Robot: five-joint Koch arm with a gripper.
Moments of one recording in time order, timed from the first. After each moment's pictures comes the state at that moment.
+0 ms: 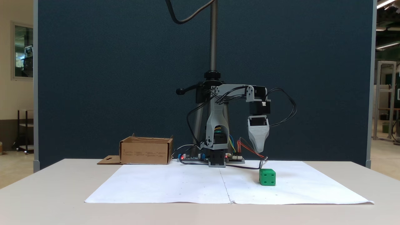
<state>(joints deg) -31.9 85.2 88.1 53.1 37.6</state>
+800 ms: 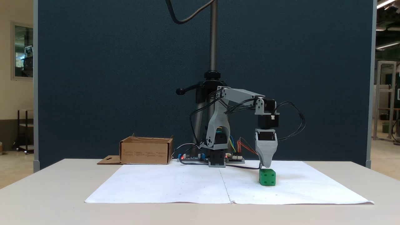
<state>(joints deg) -35.0 75.0 87.5 48.0 39.6</state>
